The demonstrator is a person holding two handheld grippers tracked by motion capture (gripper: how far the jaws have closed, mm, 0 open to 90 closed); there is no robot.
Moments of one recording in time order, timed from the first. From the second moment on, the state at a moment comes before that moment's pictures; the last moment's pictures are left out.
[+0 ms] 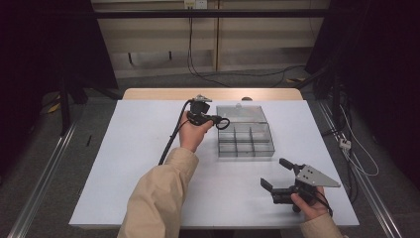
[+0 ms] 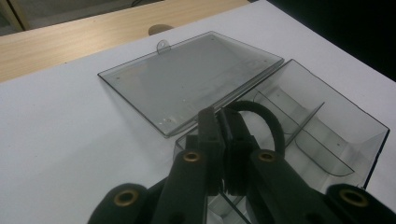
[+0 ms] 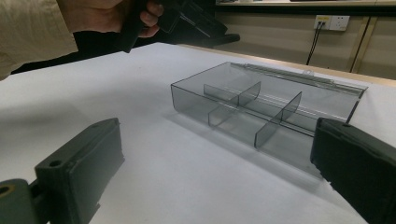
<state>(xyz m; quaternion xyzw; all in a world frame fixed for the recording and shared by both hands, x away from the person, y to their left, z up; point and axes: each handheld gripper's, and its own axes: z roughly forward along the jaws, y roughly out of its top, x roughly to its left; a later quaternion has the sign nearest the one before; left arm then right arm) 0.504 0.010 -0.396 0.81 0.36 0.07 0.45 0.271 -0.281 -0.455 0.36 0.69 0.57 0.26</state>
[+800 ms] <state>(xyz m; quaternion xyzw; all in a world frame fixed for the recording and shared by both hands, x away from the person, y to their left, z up) 0.507 0.002 -0.401 0.81 0.36 0.06 0.45 0.271 -0.281 -0.455 0.36 0.69 0.57 0.26</state>
